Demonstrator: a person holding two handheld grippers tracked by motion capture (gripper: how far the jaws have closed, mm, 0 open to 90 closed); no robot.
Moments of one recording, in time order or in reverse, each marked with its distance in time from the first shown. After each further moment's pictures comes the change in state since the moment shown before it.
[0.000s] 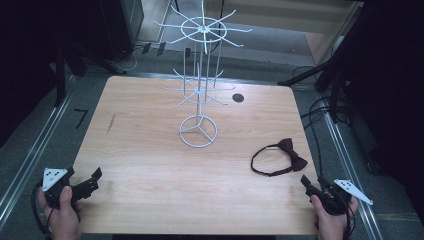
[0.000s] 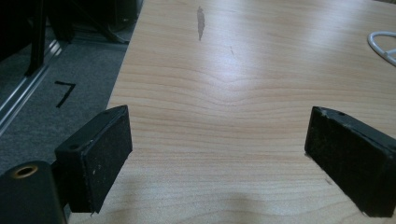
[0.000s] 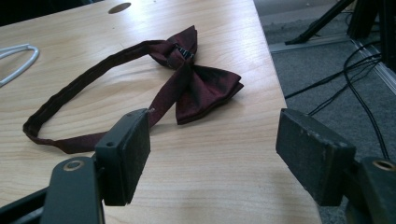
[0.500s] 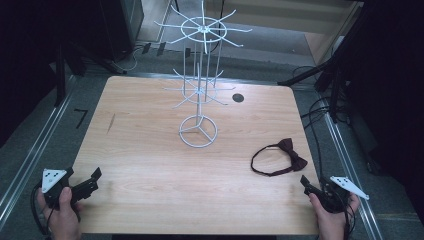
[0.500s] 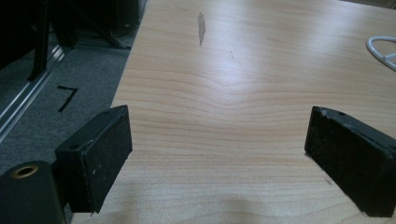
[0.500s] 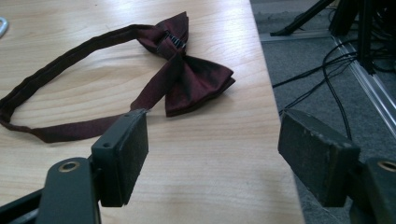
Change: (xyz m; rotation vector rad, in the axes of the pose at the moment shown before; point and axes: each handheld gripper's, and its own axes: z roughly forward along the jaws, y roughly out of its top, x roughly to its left) left arm -0.001 -0.001 -0.002 -0.027 0.006 -0.001; right arm 0.007 0.008 0.001 0.072 -0.074 -0.077
